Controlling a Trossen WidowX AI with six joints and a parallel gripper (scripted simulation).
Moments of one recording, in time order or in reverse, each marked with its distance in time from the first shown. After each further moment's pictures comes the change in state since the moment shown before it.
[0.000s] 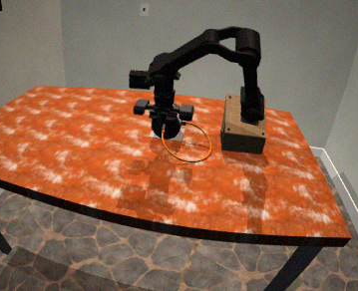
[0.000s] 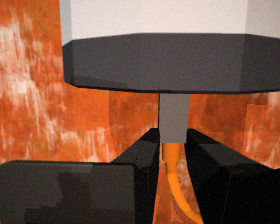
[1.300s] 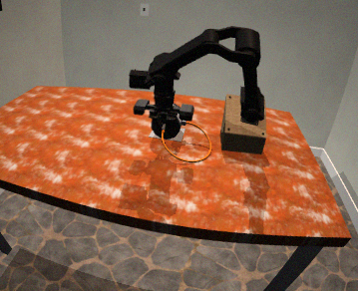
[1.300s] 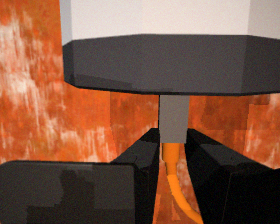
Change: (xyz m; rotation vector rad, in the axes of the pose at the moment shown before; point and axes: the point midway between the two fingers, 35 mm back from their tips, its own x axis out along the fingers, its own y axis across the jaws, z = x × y) arm 0.000 0.000 0.000 -0.004 0.007 0.000
